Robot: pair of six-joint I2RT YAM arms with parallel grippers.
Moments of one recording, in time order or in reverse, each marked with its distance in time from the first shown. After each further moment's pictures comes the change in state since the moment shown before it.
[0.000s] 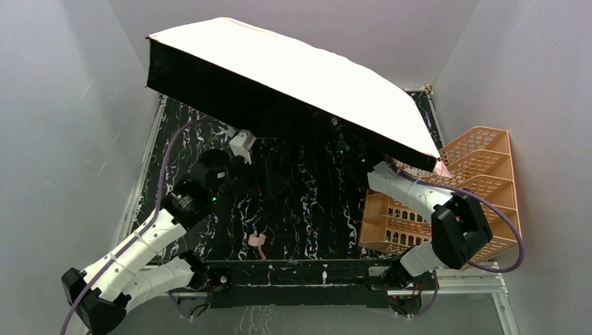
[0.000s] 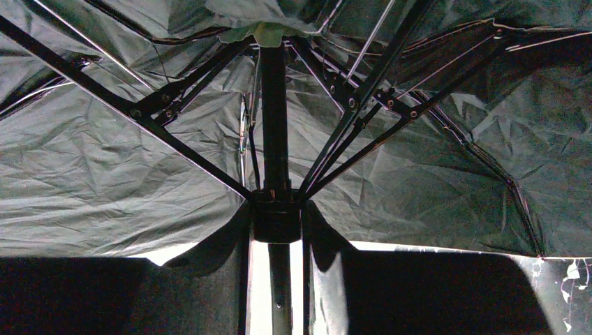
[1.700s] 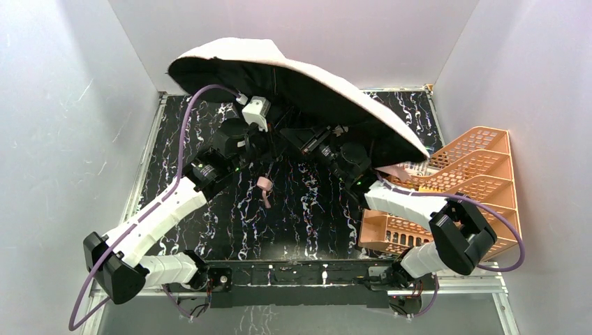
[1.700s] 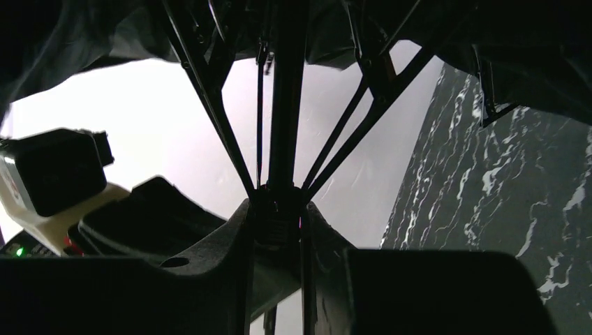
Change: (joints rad) left arm 0.000 0.268 0.264 0.052 -0.194 0.109; right arm 0.095 -0.040 -0.230 0.090 -0.241 0.097
